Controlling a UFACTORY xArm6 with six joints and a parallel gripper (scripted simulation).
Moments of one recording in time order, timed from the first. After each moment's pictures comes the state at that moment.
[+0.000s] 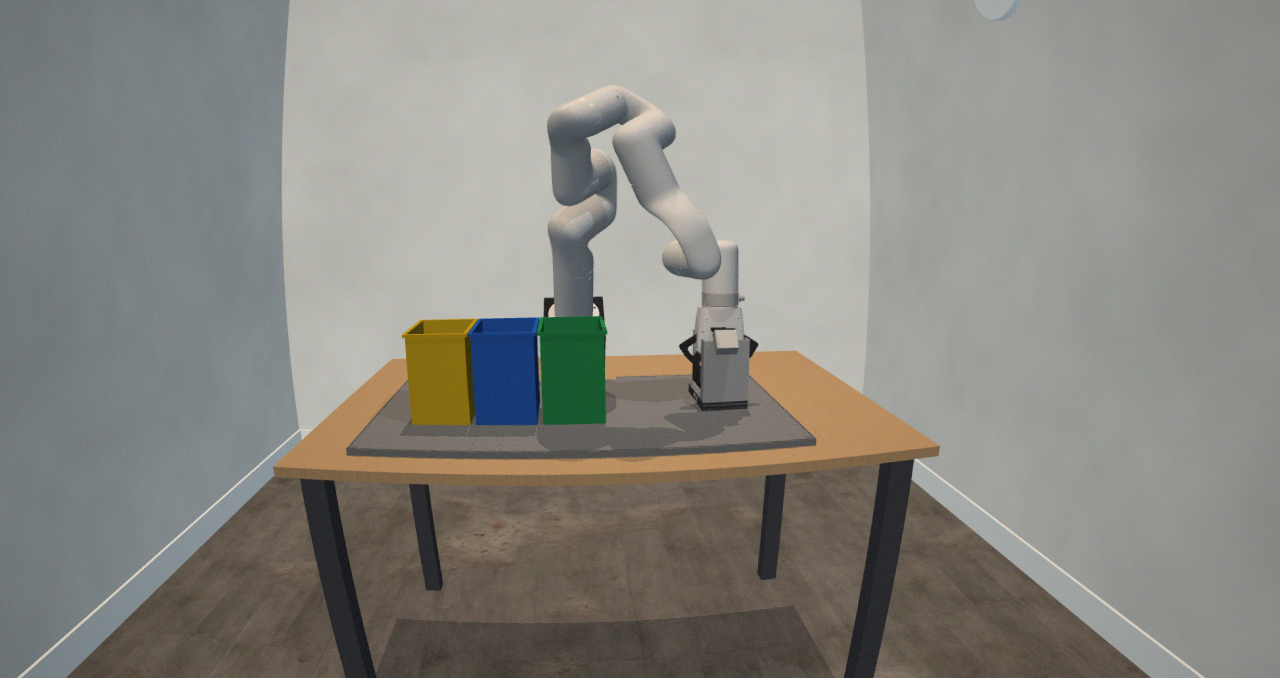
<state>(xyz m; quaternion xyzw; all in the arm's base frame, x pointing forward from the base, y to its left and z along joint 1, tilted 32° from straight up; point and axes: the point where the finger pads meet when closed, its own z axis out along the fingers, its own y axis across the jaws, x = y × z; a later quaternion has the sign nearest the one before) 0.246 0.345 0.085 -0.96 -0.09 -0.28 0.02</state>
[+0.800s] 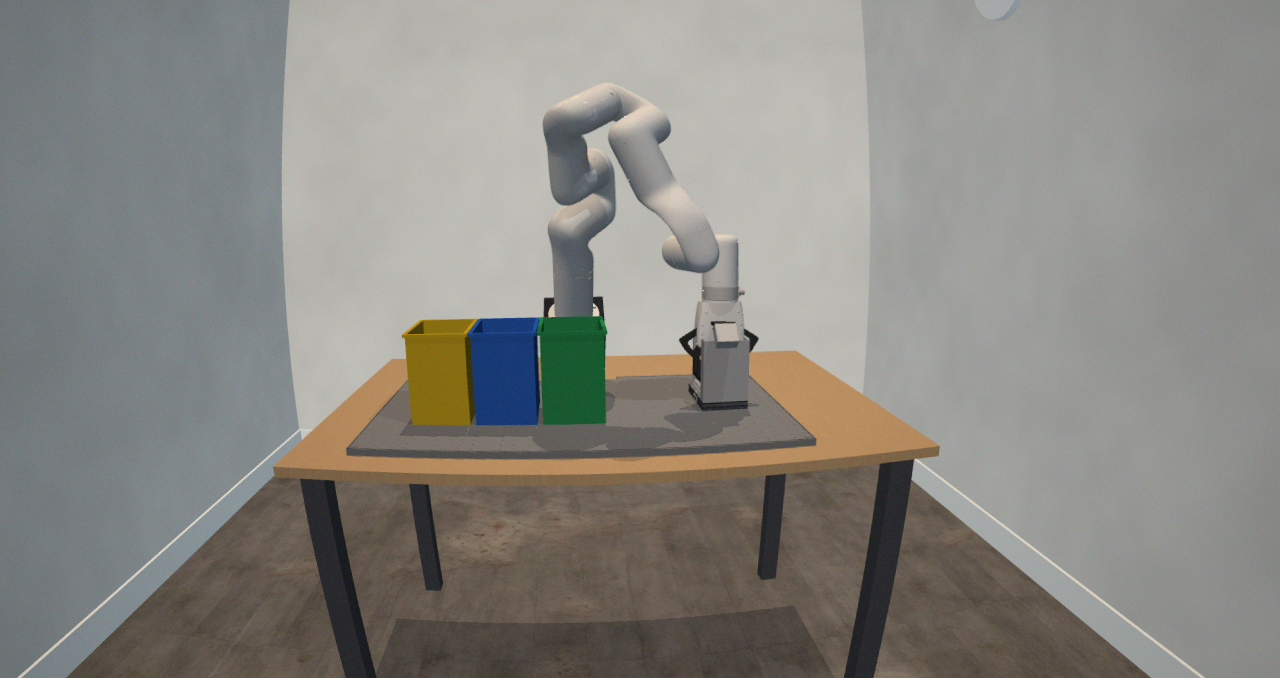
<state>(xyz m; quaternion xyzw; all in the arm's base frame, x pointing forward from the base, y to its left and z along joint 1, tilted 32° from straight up) 0.239 0.344 0.096 -0.96 -0.09 -0.28 0.02</state>
